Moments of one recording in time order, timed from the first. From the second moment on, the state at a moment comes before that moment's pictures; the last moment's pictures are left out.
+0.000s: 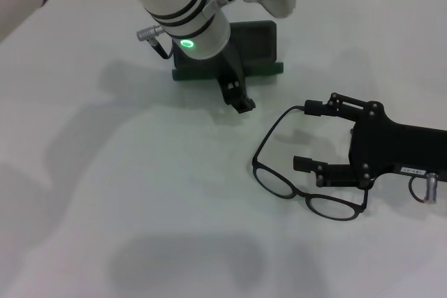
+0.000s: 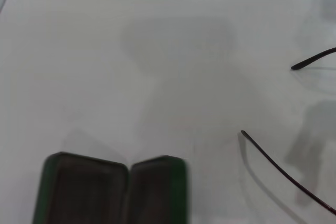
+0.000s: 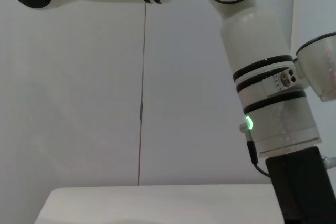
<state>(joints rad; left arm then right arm) -1.04 -2.09 1.50 0.79 2.54 1.21 -2.13 0.57 1.93 -1.76 -0.30 -0.82 -1.49 0.71</state>
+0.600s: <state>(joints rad) -1.04 -2.09 1.46 0.74 2.55 1.10 -2.13 0.58 1.94 -1.76 -0.30 -0.82 -1.48 0.71</state>
